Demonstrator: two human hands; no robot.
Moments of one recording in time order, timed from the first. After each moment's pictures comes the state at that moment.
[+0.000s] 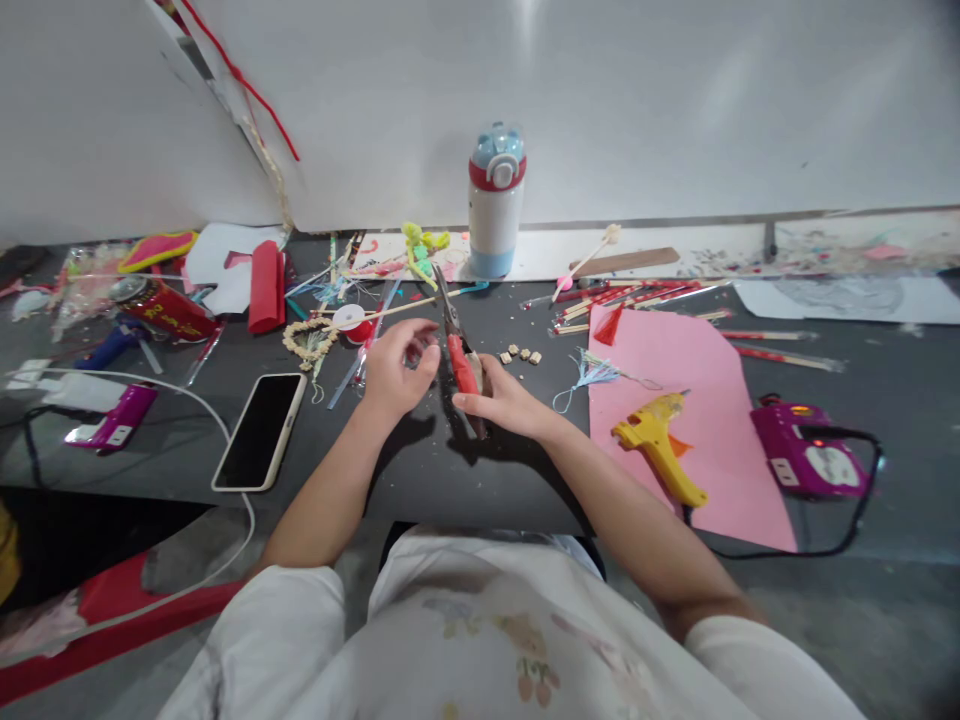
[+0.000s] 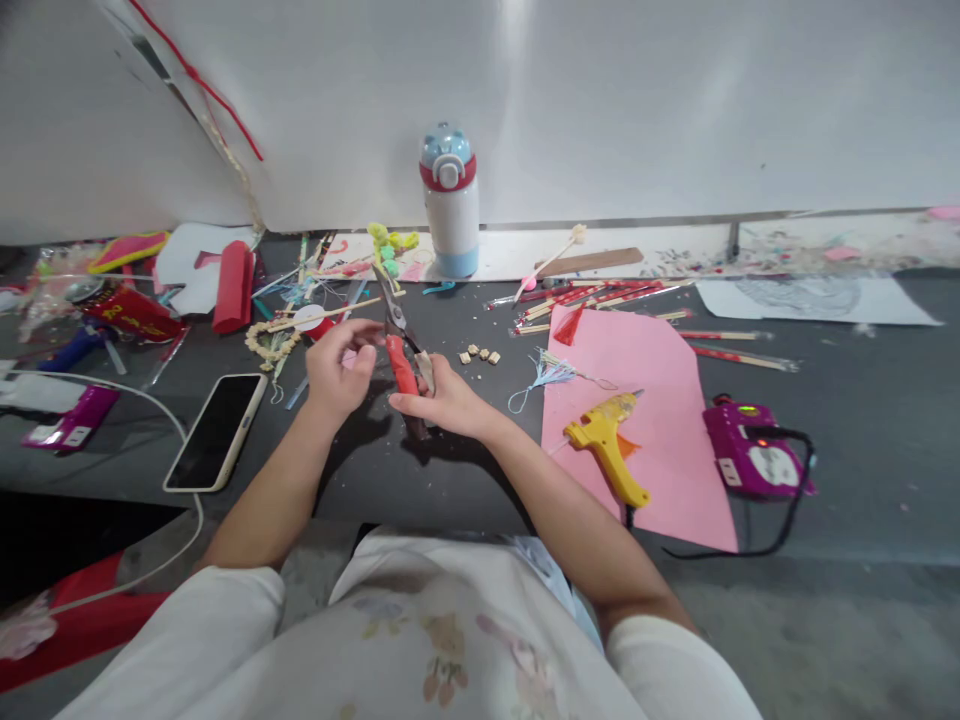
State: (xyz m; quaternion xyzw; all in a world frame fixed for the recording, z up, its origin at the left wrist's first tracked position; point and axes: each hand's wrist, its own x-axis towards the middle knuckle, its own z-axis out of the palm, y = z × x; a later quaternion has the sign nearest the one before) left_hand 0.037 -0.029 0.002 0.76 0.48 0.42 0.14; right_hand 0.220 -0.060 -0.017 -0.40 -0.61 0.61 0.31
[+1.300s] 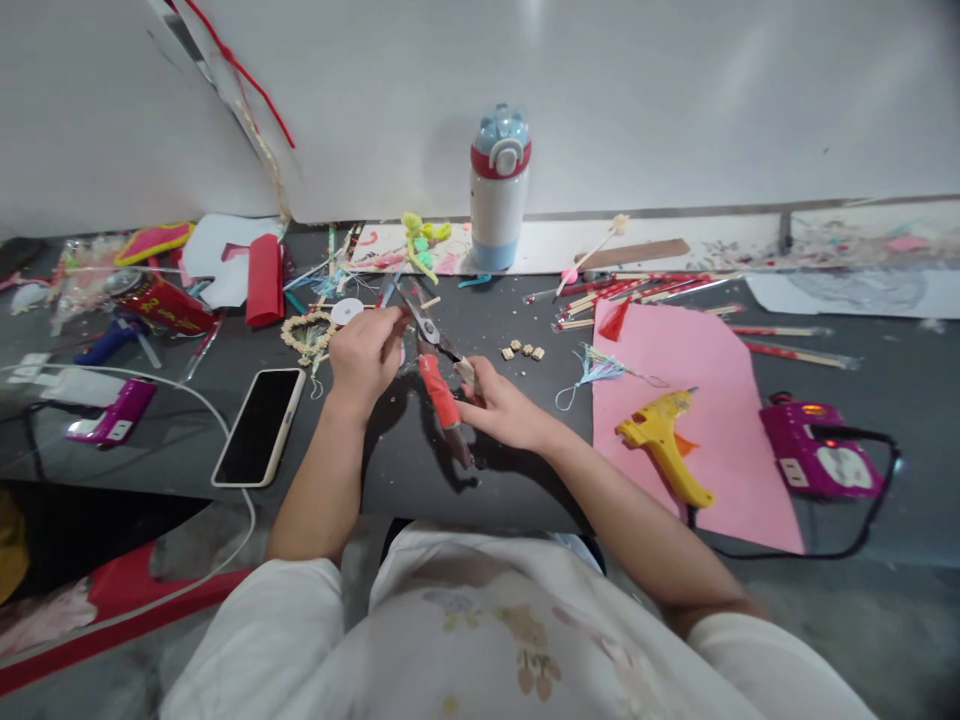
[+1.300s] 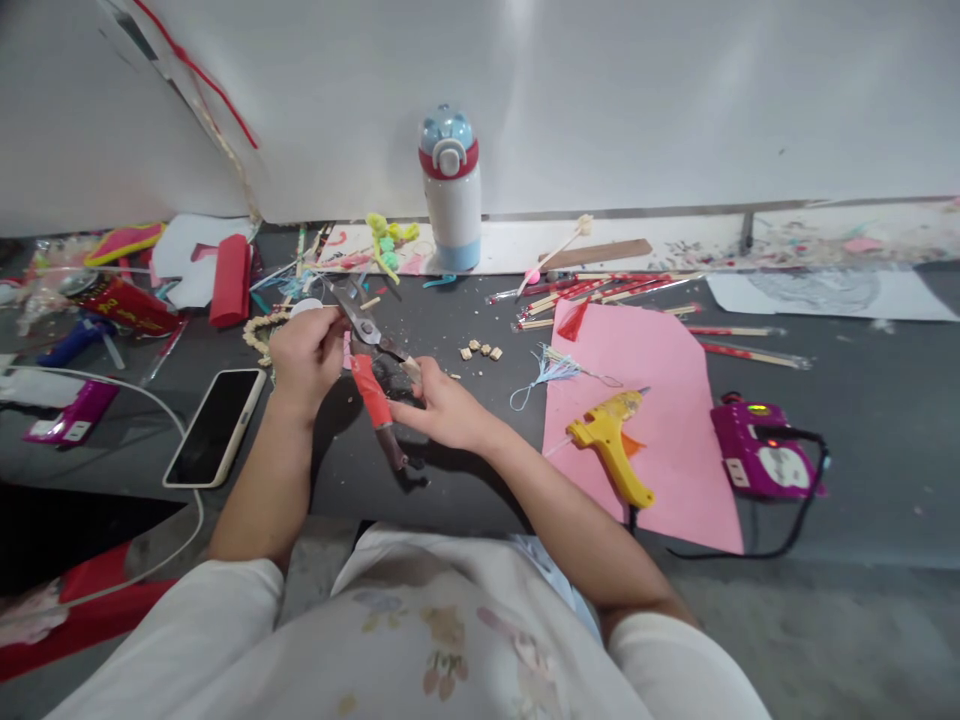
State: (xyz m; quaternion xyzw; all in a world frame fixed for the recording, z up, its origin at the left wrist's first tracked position) left_hand 0.005 -0.013 0.007 0.81 0.46 0.36 -0.10; right_hand 0.217 -0.069 -0.017 -0.42 -0.71 0.49 0.28
